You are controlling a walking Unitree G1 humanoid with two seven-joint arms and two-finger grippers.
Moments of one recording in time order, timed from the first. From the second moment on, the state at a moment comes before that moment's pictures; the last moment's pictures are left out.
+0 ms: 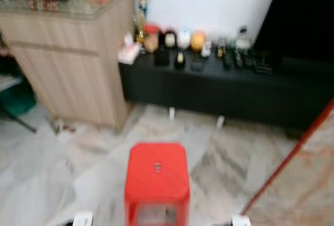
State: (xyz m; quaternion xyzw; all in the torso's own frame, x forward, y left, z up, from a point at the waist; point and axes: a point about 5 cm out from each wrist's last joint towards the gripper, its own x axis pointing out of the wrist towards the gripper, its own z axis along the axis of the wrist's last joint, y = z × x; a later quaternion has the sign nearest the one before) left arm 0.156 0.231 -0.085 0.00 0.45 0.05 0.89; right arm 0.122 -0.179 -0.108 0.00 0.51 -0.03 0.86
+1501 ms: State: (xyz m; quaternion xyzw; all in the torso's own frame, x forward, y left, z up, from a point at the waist) left arm 0.154 0.240 -0.084 0.01 0.45 0.06 0.89; right arm 0.122 -0.171 -0.108 0.02 0.51 -0.05 0.86
